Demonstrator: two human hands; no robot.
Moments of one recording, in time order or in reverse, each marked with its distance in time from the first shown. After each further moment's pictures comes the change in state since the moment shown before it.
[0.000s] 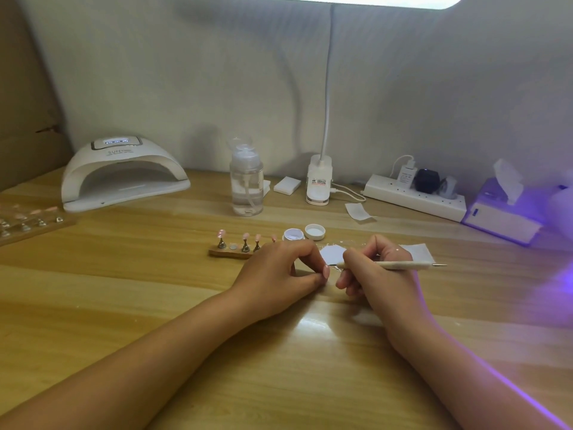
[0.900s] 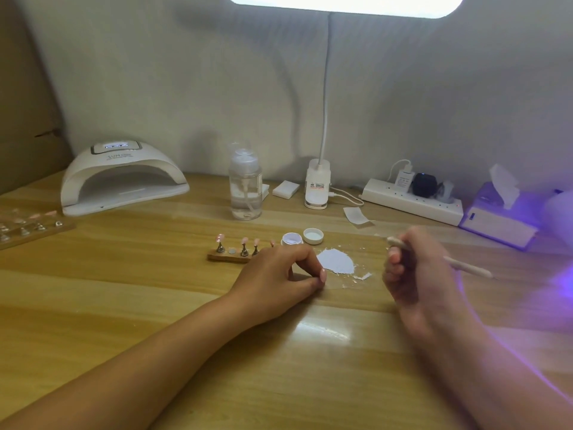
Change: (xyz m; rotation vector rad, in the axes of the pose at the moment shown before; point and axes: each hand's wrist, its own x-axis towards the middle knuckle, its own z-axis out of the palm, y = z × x) left_hand 0.000 0.000 0.001 -0.009 0.004 -0.027; right_hand 0.004 -0.025 -0.023 0.527 0.191 0.150
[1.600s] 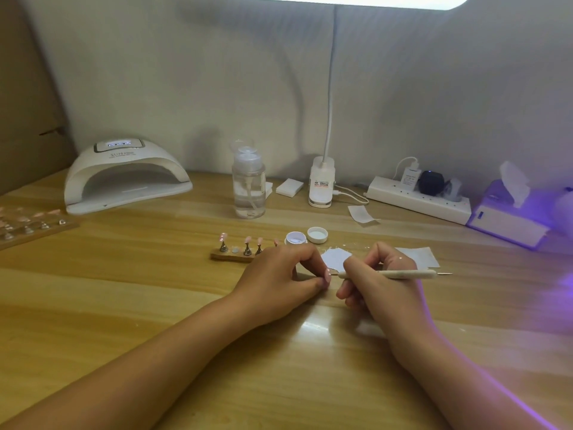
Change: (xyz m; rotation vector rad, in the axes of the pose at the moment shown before) left_hand 0.000 0.002 -0.002 0.014 -0.012 0.009; right_hand -0.010 0.031 0.010 -0.544 -0.155 -0.099
